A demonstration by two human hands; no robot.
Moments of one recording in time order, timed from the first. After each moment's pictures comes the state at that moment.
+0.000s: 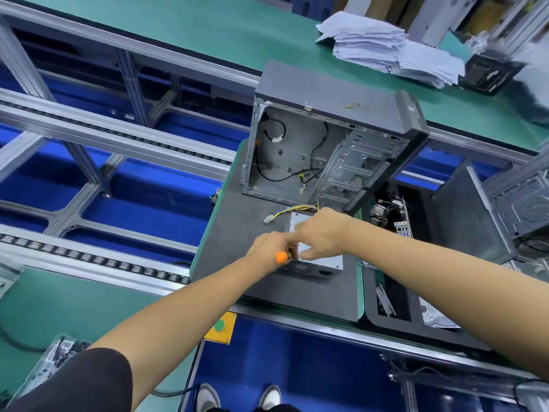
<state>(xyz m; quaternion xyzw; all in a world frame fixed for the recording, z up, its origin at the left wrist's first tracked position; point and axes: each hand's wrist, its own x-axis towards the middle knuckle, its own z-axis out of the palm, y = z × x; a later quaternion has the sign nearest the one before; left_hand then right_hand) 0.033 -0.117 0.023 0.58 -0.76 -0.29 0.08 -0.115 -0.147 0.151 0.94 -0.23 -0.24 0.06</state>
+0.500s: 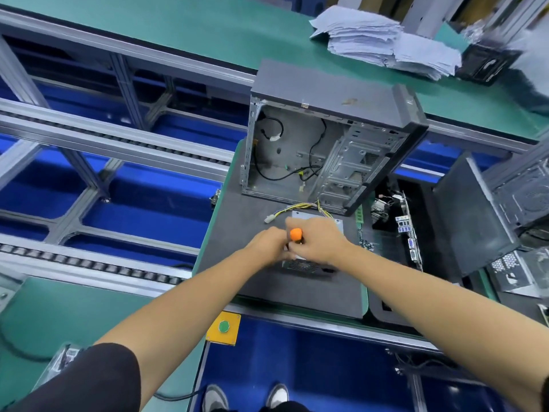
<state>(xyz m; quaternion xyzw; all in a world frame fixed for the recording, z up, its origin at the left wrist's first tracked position) 0.044 -0.128 0.028 0.56 -0.76 -0.32 0.08 -0.110 -0.120 0.111 0.88 -0.45 0.04 -0.11</state>
